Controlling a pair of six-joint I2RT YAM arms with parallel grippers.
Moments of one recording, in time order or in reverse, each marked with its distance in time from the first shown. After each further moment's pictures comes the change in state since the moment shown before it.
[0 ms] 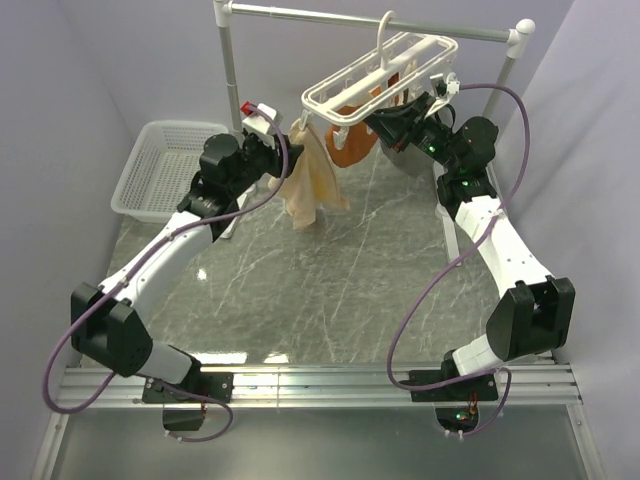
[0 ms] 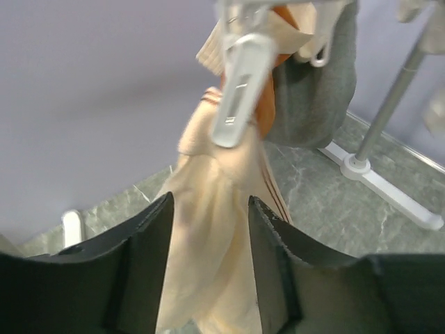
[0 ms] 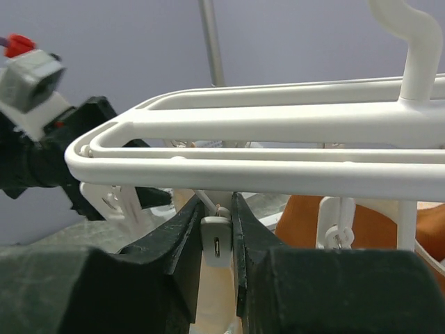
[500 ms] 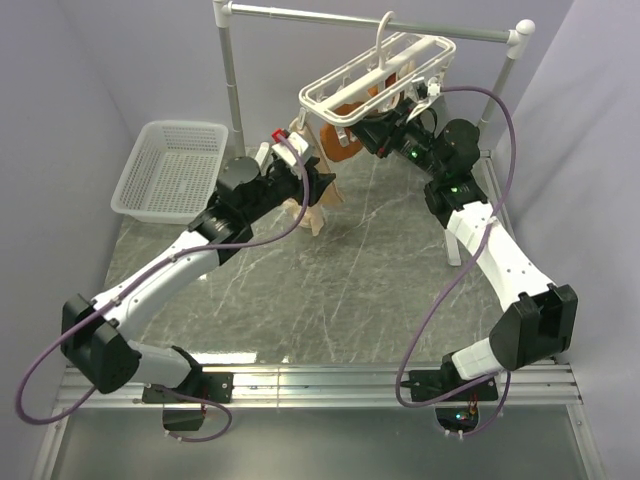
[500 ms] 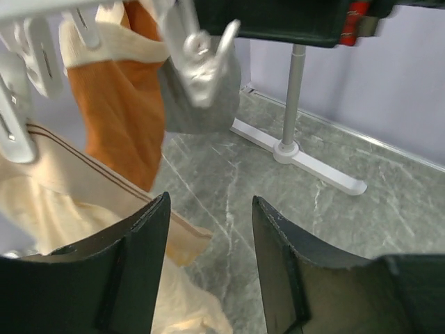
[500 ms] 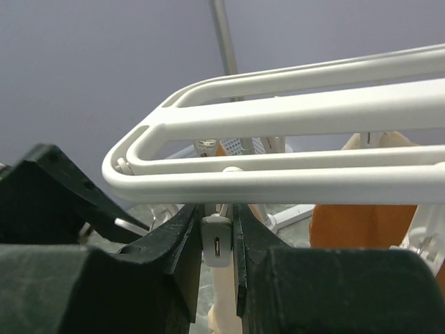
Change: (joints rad) left arm -0.198 -0.118 -0.074 -0.022 0.023 0.087; right arm 0.109 -0.036 0.000 -0.119 0.128 -0.010
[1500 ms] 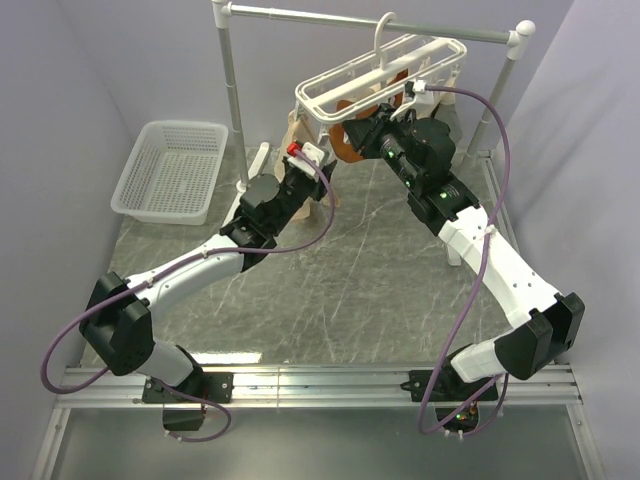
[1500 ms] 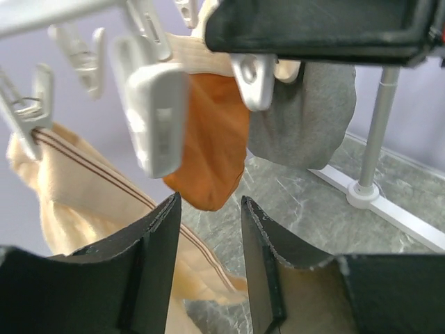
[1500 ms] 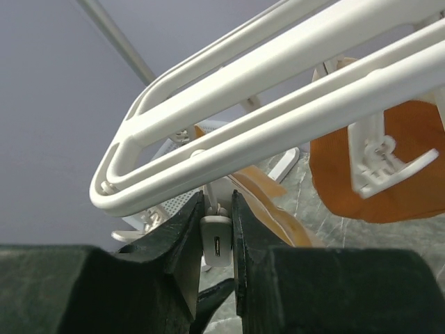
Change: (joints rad) left arm -0.087 0.141 -0.087 0.373 -0.318 0.113; right arm 0.216 -0.040 0.114 -0.396 0.622 0.073
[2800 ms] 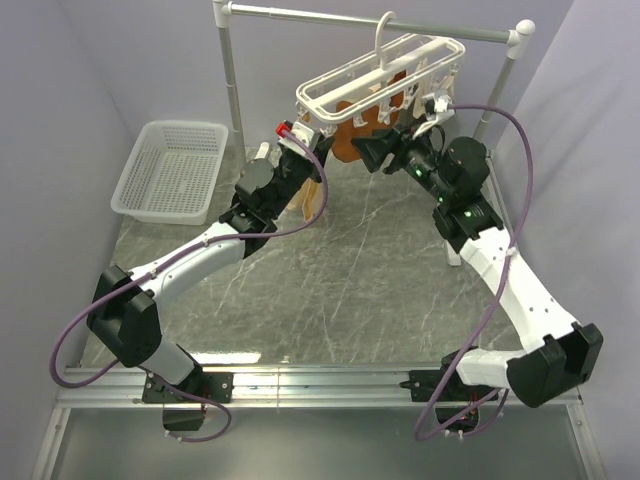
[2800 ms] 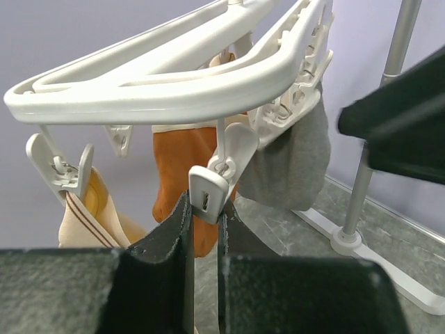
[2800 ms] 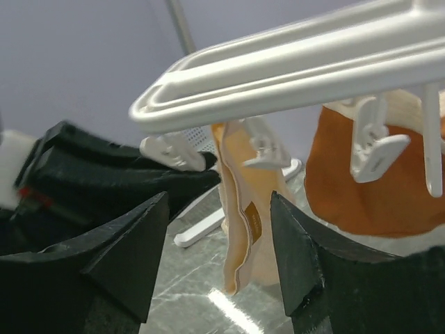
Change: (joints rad) left arm 0.049 0.053 0.106 0.050 0.058 -0.104; right arm -0.127 -0.147 -0.182 0.128 -0.307 -0.127
